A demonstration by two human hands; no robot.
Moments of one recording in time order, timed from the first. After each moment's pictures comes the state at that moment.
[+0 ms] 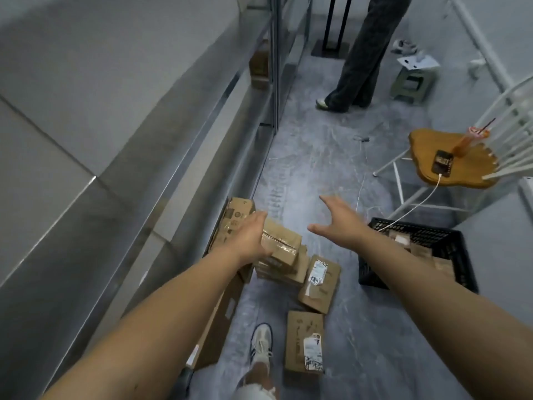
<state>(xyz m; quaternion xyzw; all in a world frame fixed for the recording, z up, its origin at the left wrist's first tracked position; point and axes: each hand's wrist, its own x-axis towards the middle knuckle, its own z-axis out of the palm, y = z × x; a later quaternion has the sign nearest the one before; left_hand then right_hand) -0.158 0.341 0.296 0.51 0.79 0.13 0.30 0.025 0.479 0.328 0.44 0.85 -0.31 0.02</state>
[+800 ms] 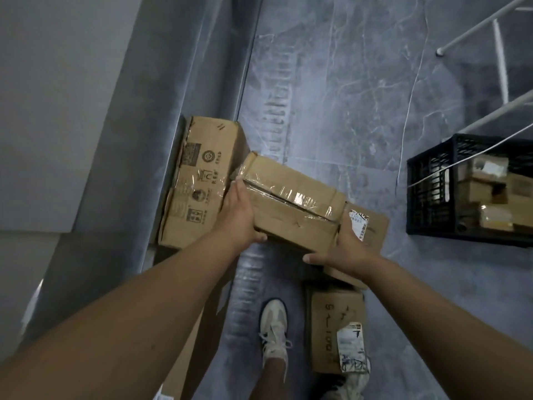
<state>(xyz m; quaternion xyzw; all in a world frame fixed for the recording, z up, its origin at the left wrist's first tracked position) -0.274 0.448 -0.095 0.41 0.83 0.05 0.38 -0.054 0.520 -0.098 0.58 0.59 -0.55 0.10</state>
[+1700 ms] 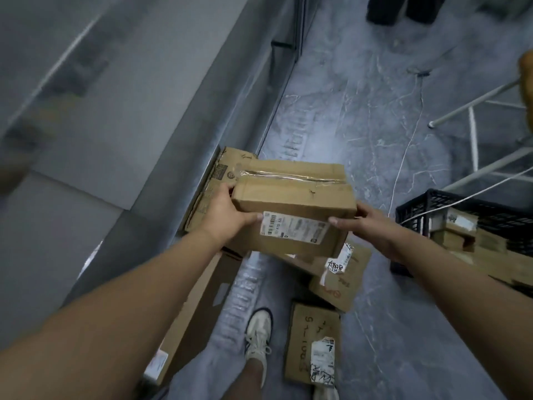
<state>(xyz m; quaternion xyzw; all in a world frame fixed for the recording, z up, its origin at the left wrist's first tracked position) -0.245 0.413 0.070 0.23 0.84 0.35 0.36 -0.010 0.583 0.069 0.48 0.56 -0.67 0.05</state>
